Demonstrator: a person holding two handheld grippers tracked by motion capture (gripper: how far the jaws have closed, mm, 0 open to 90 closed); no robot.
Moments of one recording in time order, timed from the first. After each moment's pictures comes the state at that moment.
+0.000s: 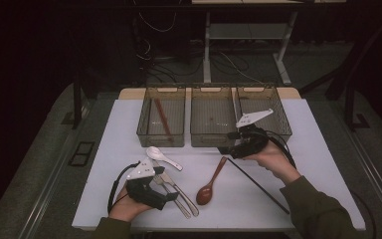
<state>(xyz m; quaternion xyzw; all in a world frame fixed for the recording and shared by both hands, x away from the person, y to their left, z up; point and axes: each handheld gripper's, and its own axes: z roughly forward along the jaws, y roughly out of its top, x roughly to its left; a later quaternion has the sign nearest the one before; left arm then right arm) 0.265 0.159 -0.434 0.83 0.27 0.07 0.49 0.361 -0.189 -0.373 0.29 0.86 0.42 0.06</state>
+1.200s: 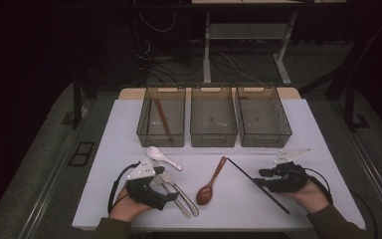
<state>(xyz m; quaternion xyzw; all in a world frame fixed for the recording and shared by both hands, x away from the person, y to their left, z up) 0.264 0.157 -0.433 0.83 0.27 0.07 0.49 0.277 -0.273 -0.418 0.35 0.86 0.37 0.06</state>
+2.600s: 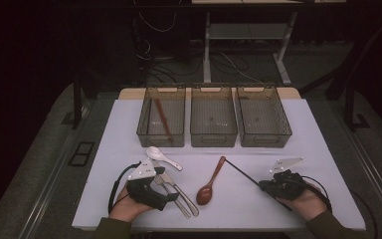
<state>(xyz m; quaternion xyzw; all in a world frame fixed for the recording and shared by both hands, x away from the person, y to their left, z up) 0.264 0.157 -0.434 0.83 0.27 0.07 0.48 0.269 -0.271 -0.441 0.35 0.88 0.31 0.08</state>
